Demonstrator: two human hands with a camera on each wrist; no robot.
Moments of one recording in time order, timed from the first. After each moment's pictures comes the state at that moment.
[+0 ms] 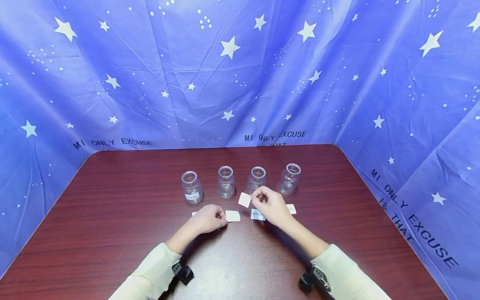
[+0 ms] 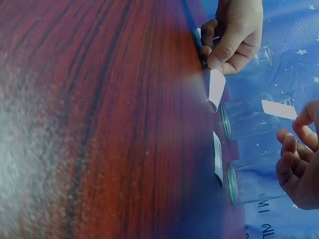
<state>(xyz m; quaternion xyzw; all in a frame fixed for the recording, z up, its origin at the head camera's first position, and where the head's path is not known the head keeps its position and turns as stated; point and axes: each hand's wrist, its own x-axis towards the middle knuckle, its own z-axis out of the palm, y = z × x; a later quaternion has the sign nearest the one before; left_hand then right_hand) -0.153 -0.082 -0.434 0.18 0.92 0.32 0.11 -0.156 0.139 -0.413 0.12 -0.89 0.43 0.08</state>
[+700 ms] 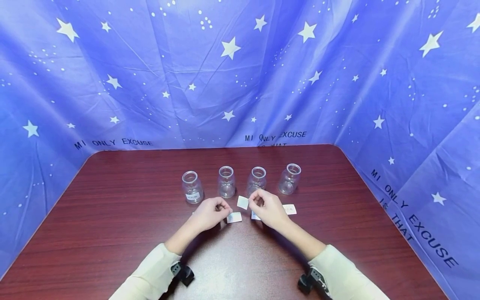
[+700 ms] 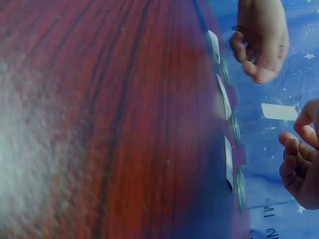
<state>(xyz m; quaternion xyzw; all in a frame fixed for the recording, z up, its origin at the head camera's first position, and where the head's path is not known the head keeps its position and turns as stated) -0.153 -0.078 -0.424 0.14 0.89 0.43 0.07 -0.154 0.134 -0.420 0.17 -0.89 0.41 0.10</state>
